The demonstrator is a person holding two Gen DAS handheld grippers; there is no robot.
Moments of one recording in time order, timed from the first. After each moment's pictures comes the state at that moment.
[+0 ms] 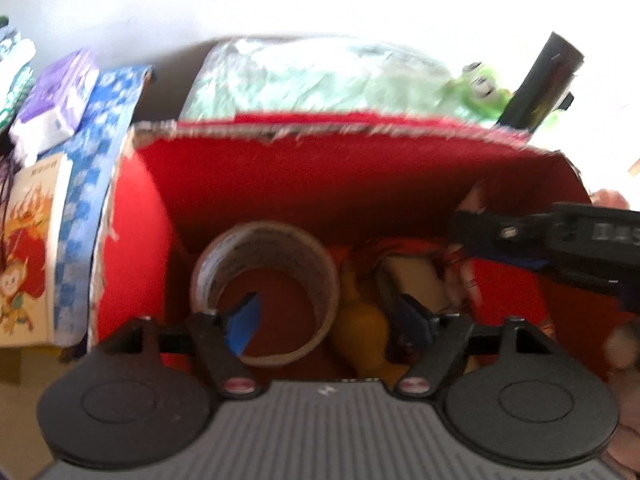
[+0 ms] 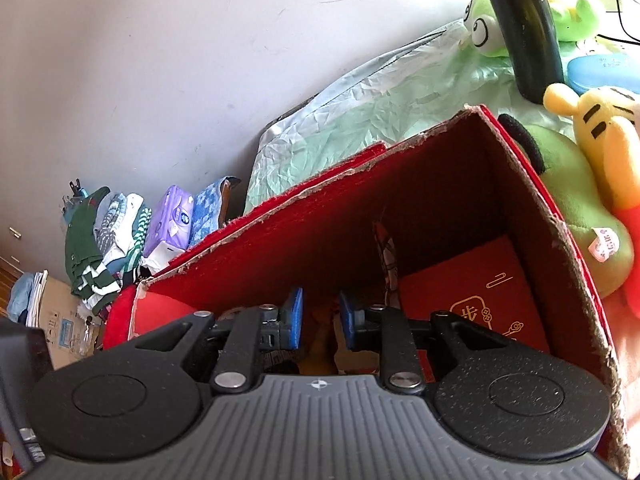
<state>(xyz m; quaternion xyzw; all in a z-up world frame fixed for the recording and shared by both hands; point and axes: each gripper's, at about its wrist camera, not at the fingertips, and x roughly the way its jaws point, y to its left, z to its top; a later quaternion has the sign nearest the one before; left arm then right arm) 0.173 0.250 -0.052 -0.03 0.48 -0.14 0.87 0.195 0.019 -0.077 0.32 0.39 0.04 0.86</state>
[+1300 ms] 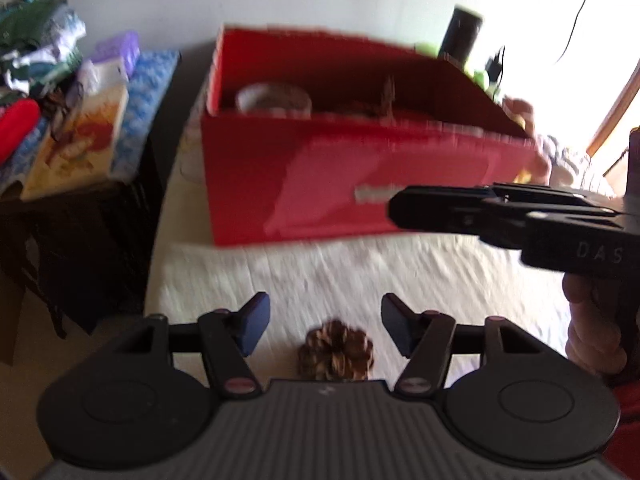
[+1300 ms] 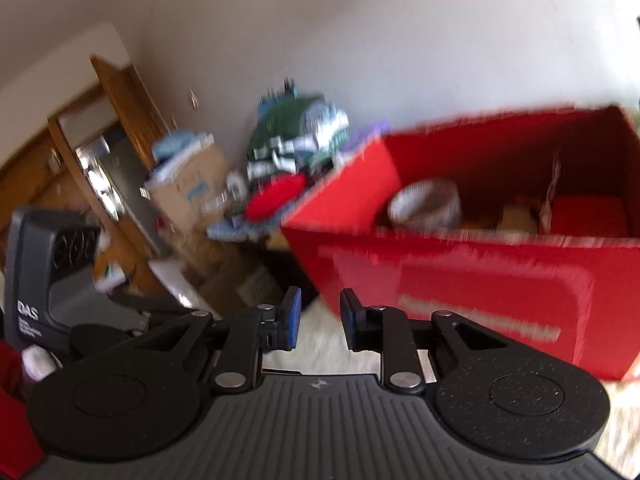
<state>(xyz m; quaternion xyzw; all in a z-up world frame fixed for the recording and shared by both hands) -0.048 0.289 -0.061 -0.03 0.46 -0.17 0.87 0.039 0.088 -0.076 0.15 0.30 0.32 0.89</state>
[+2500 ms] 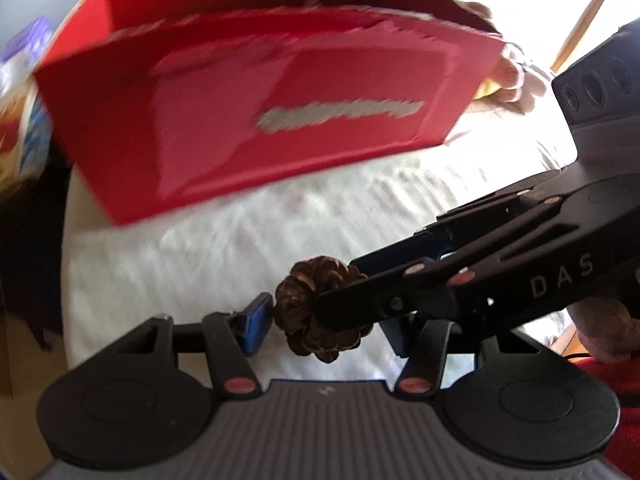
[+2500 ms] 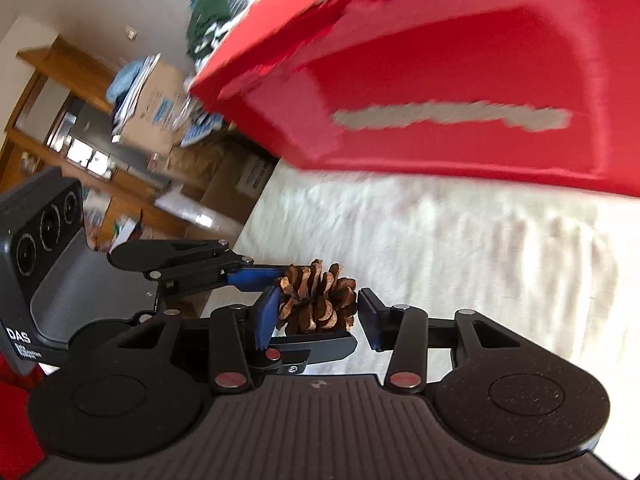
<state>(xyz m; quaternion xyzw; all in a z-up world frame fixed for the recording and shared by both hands) -0.025 0.231 -0.098 0.05 0.50 -0.26 0.82 0.046 0.059 -0.123 0.23 0.50 0.30 0.78</state>
